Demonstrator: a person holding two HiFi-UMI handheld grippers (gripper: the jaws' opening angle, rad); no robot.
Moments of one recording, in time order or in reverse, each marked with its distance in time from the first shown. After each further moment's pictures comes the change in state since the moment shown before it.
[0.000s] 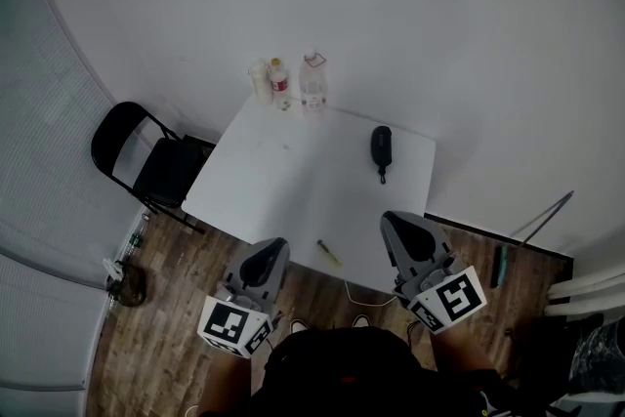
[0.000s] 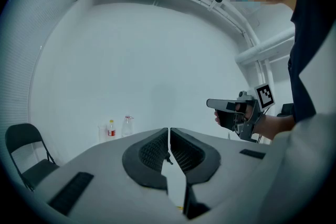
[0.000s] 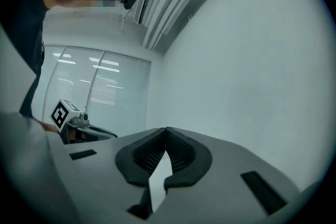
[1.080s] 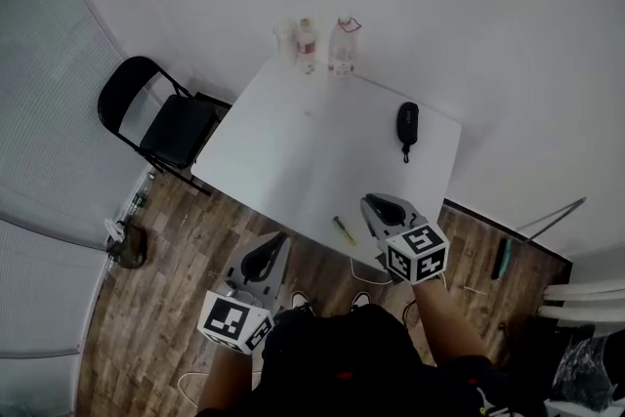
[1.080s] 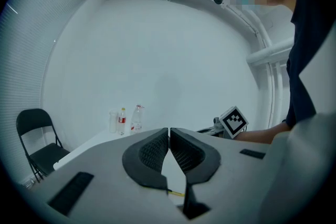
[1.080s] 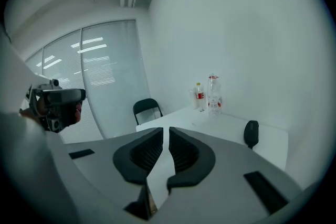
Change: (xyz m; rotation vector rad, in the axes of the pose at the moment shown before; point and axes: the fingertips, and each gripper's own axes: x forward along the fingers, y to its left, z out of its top) left arm -0.034 0.037 -0.043 -0.098 0.056 0.071; right arm 0.079 0.019 -0.186 0.210 0.475 0.062
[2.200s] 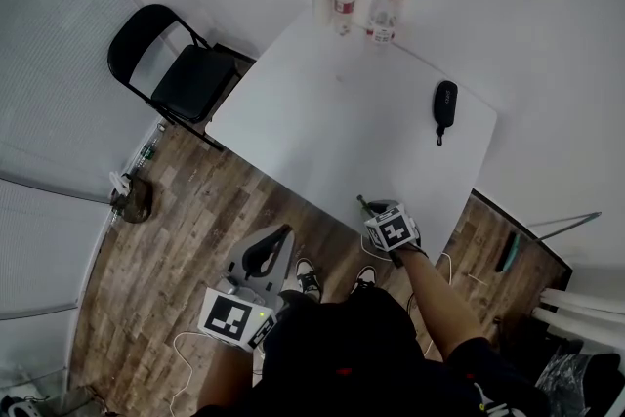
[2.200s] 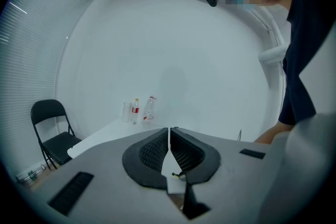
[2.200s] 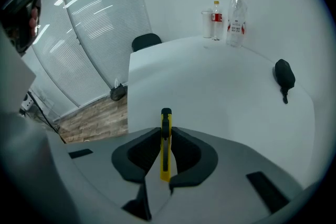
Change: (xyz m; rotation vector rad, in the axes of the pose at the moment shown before) left arm -0.018 0.042 -0.038 -0.059 0.069 0.106; right arm 0.108 -0.015 -0.242 -0.073 0.649 0.049
